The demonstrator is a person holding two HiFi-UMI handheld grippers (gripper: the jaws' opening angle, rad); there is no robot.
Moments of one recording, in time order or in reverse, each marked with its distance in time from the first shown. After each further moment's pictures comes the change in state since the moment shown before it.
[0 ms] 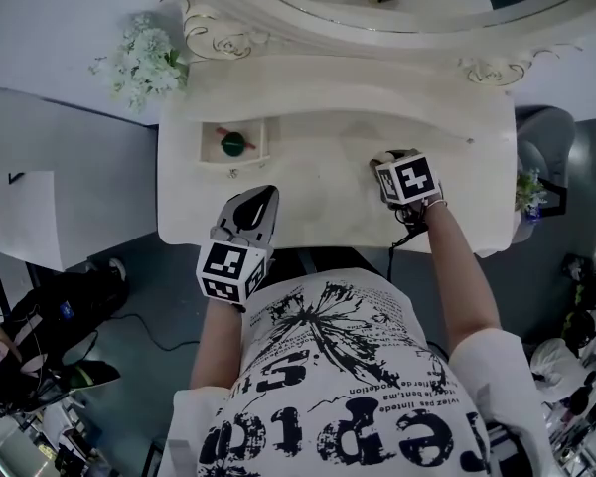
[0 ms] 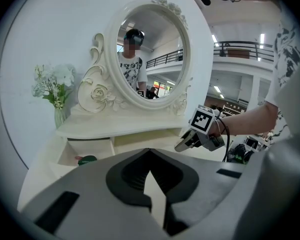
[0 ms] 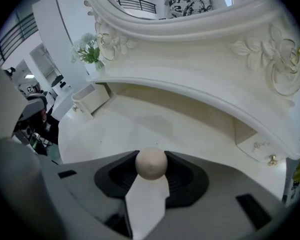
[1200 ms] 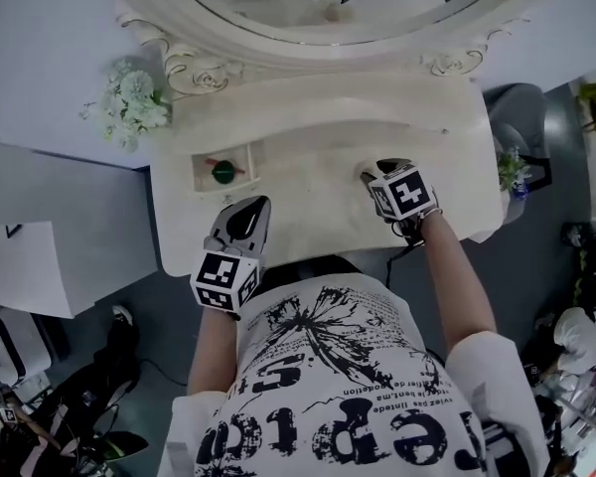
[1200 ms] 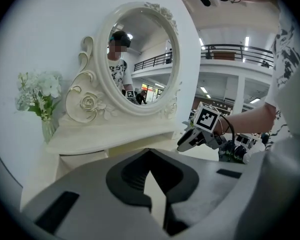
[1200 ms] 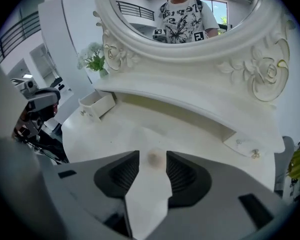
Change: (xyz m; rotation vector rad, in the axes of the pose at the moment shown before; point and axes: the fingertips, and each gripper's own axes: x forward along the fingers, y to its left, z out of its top) left arm -0.003 0.002 0.024 0.082 -0.030 -0.127; right arm -0.045 0.014 -0.003 0.012 -0.063 -0.037
